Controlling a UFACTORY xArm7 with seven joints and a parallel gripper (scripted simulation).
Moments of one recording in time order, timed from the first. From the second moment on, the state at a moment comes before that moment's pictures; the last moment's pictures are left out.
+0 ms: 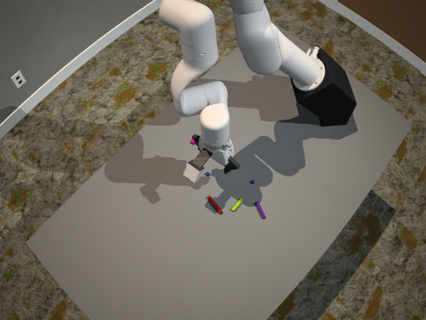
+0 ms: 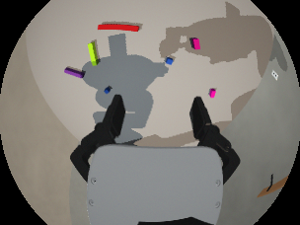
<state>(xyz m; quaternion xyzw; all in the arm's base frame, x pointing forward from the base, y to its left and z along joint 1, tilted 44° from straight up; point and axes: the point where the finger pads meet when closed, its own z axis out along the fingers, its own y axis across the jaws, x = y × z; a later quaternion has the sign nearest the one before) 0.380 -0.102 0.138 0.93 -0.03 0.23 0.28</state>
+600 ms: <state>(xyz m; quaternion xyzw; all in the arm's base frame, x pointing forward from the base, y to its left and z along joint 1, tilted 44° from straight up) 0.369 -0.081 0.103 0.90 0.23 0.13 0.34</state>
